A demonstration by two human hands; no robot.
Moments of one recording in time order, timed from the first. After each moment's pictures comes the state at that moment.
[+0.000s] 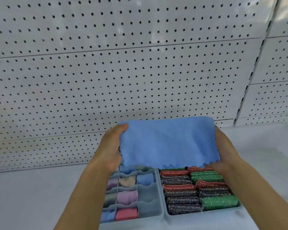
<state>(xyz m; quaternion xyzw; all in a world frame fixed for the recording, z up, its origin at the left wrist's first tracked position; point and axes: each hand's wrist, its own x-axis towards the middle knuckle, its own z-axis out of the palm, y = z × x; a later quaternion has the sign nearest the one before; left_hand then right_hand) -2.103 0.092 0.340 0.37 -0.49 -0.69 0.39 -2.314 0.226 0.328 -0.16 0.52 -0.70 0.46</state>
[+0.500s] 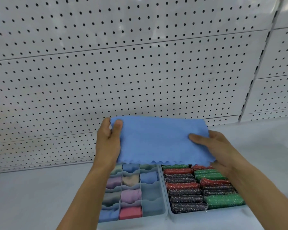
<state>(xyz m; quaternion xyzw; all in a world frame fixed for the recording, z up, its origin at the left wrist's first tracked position) -2.095 0.081 0.324 0.40 -0.63 -0.43 0.51 -2.321 0.223 0.311 -0.29 0.55 -0.65 0.43</state>
